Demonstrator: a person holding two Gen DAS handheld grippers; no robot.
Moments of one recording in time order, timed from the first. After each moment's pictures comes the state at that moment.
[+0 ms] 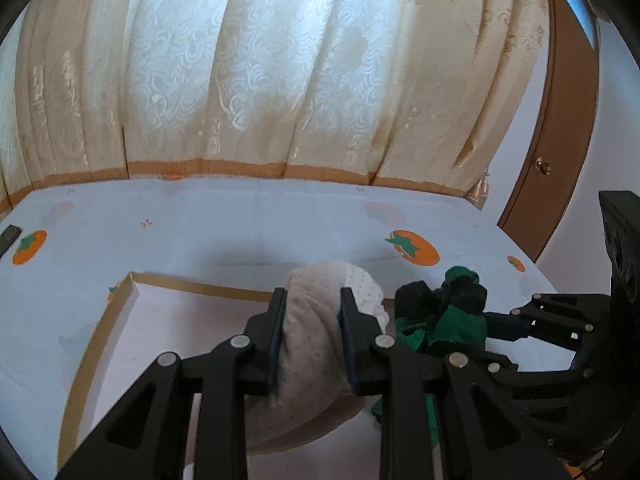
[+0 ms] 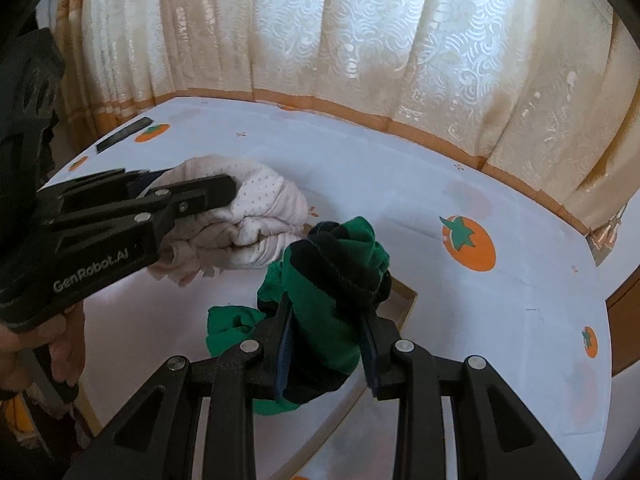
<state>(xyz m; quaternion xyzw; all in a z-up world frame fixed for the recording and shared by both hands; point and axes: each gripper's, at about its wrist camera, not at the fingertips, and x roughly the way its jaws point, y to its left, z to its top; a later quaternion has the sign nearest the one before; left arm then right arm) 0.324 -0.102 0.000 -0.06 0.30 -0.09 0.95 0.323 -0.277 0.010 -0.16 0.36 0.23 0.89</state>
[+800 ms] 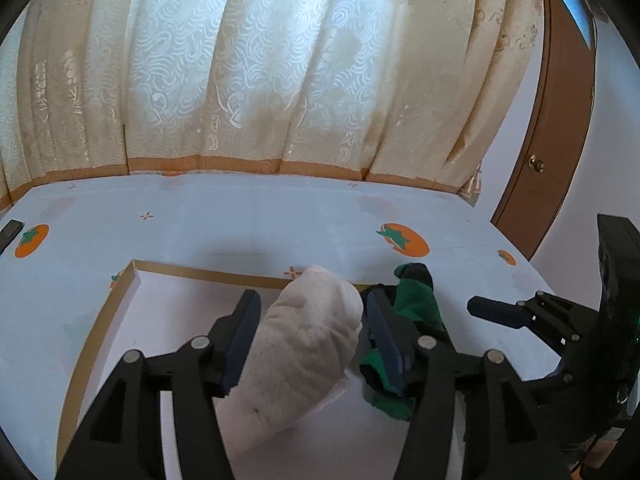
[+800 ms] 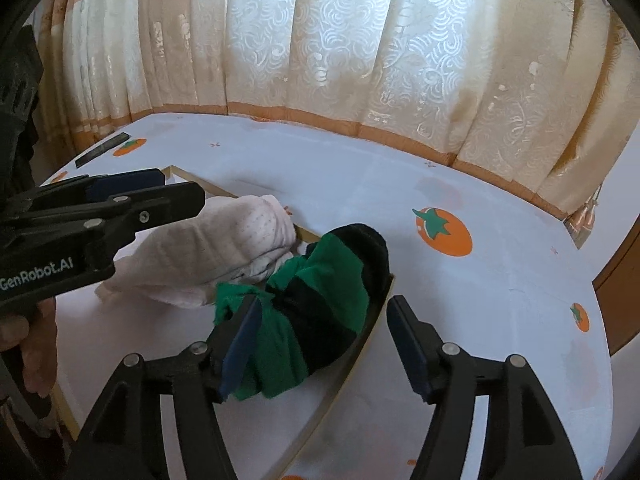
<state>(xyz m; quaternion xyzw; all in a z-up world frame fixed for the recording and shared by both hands) 0.301 -0.103 0.007 -0.06 0.30 -0.11 0.95 0.306 -0.290 0.001 -0.14 0.33 0.19 0.91</state>
